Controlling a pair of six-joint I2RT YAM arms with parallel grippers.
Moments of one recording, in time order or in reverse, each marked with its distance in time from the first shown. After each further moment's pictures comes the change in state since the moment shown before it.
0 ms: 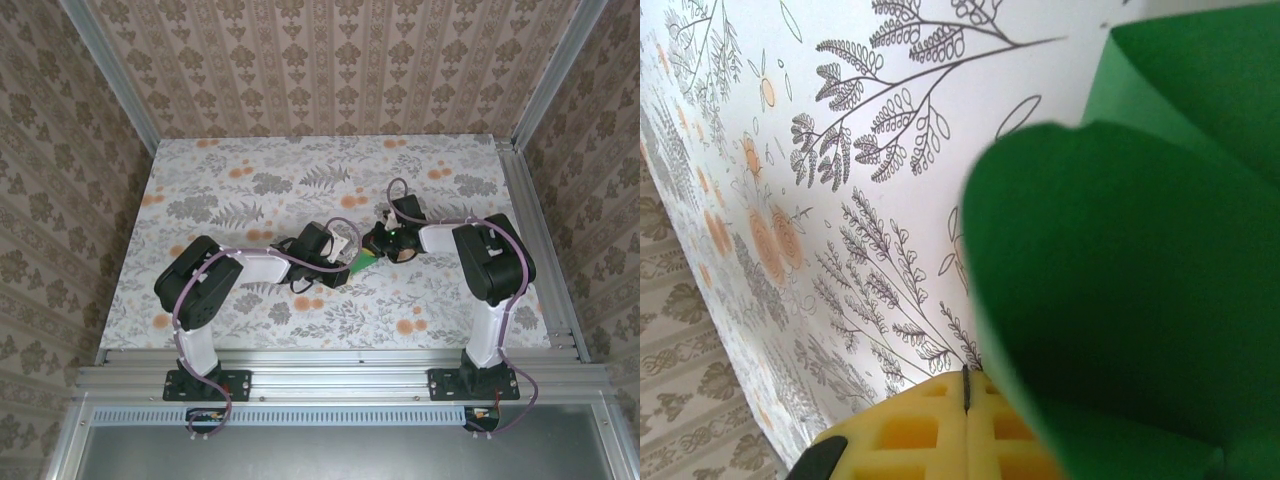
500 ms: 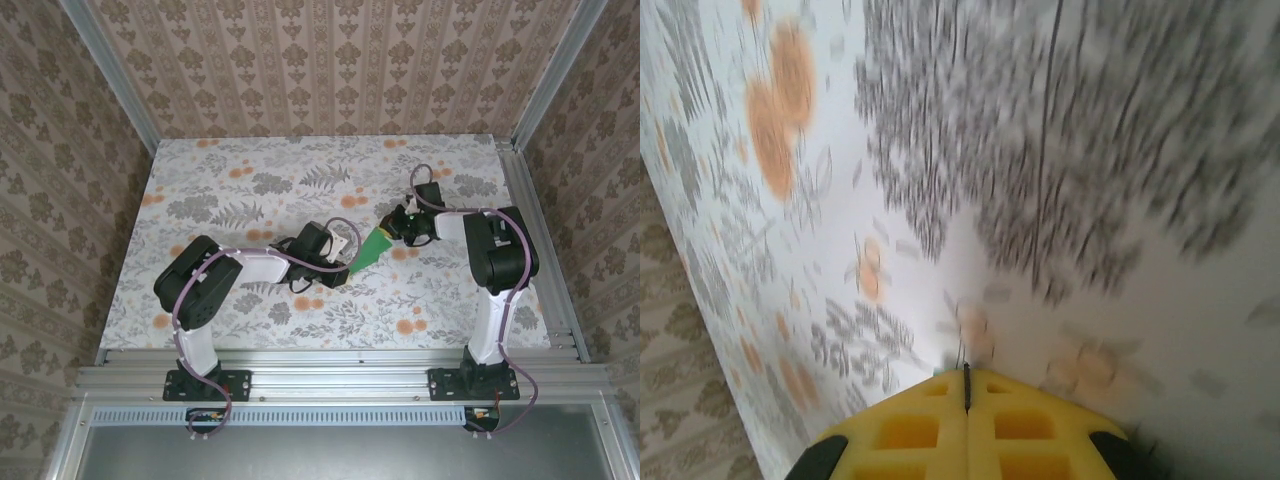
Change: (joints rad) left arm 0.006 0.000 -0.001 -0.004 0.013 0.014; right arm -0.156 0.074 0.108 0.011 0.032 -0.008
